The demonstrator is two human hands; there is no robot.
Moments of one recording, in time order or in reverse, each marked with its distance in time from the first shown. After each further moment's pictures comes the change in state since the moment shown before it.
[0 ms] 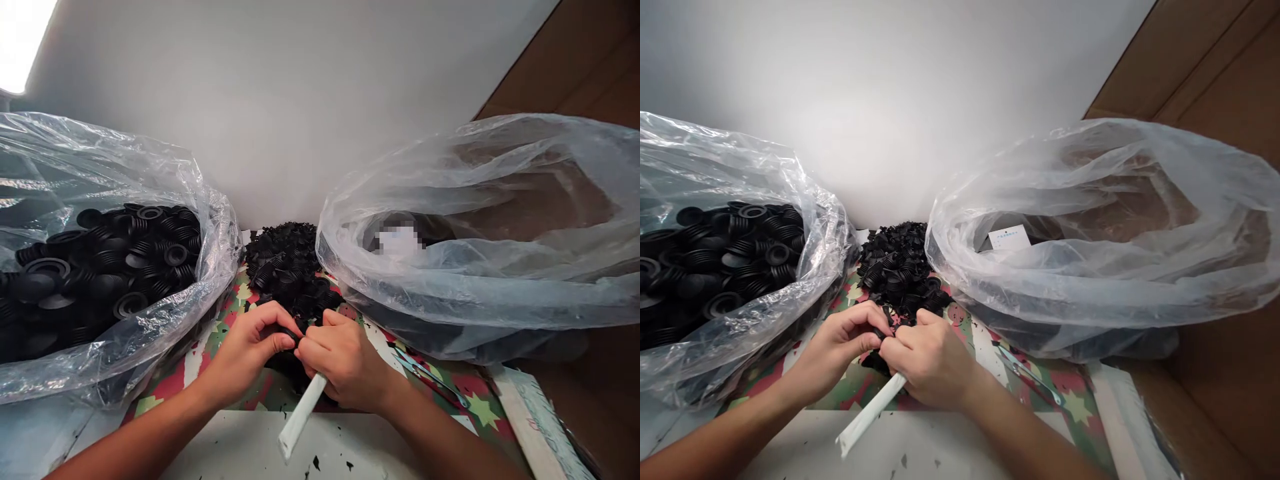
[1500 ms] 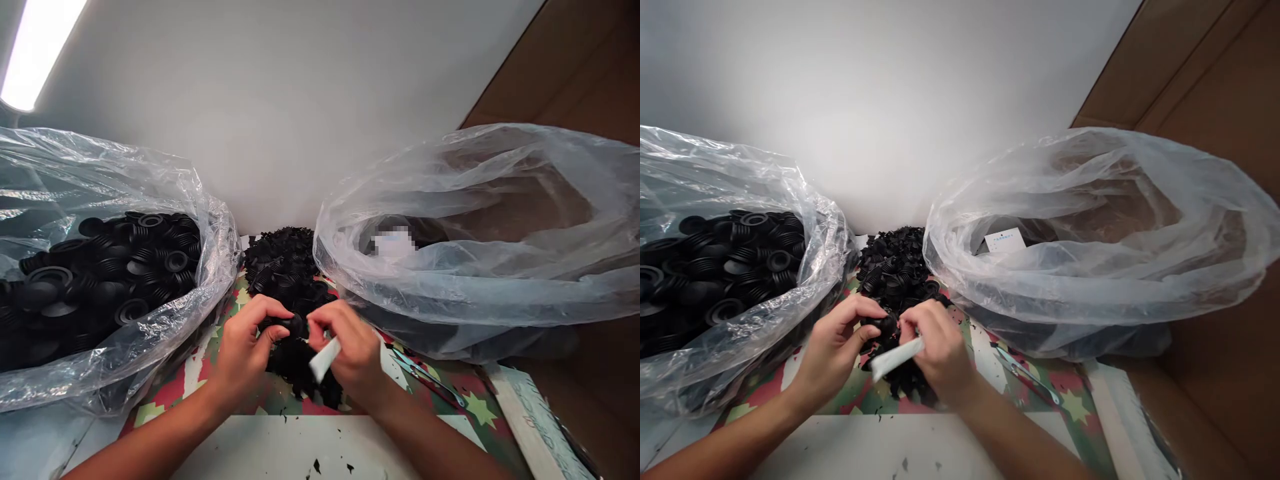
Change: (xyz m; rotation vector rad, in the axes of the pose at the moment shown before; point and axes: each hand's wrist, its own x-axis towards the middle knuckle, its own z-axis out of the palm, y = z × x) left_hand -0.001 -0.001 0.001 0.288 0.277 0.255; right_hand -0.004 0.000 0.011 0.030 0.377 0.416
